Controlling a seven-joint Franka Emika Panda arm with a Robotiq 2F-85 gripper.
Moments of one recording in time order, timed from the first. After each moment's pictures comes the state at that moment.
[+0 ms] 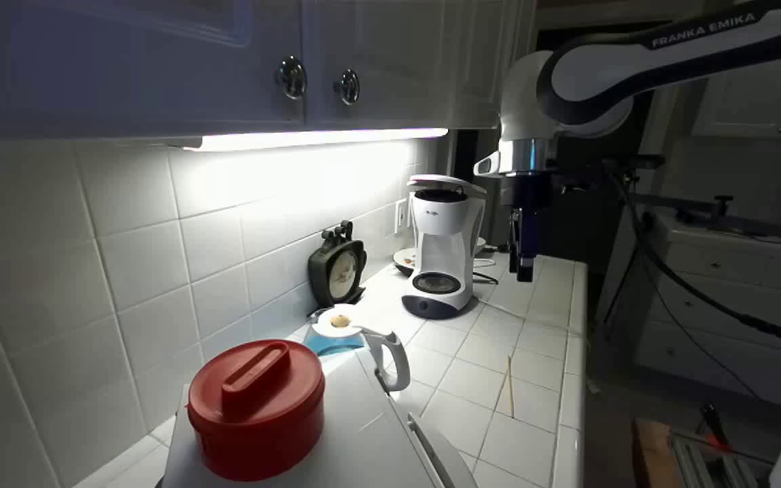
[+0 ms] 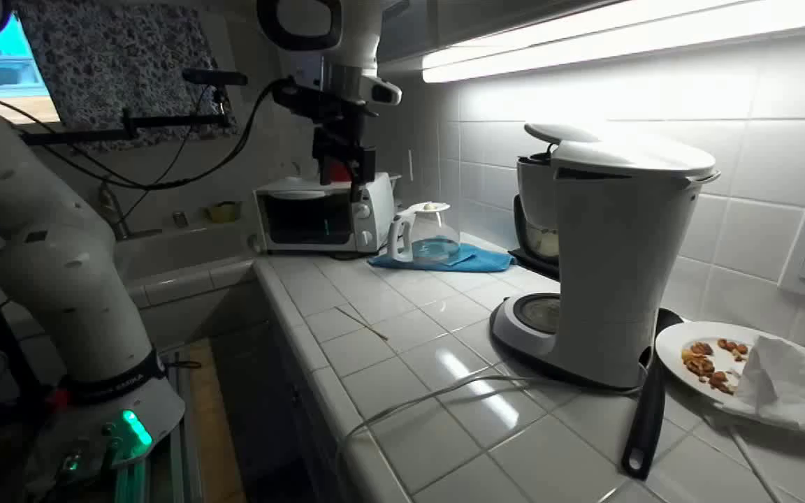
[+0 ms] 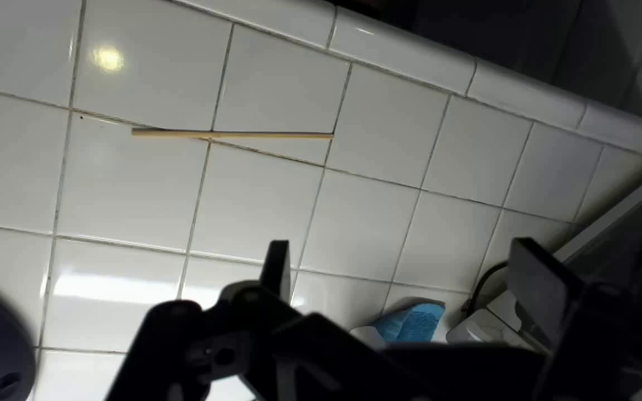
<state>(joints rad) 0.03 -0.33 -0.23 -2.17 0.11 1.71 -0.42</state>
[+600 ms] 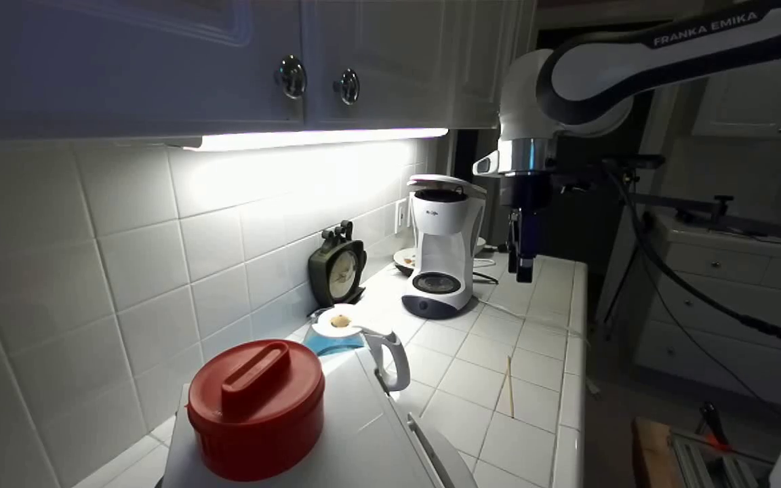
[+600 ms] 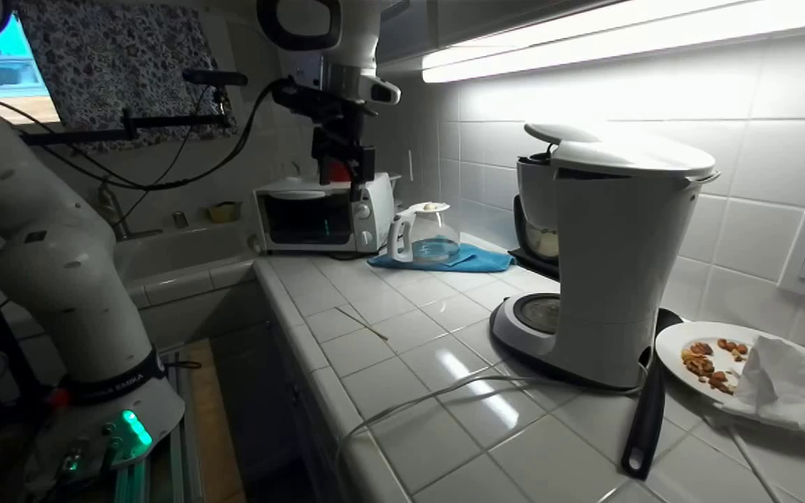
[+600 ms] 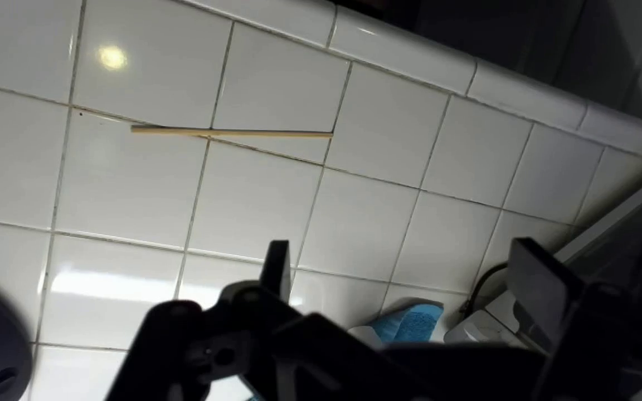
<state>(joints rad) 0.02 -0.33 -0.21 -2.17 0.11 1.71 -0.43</state>
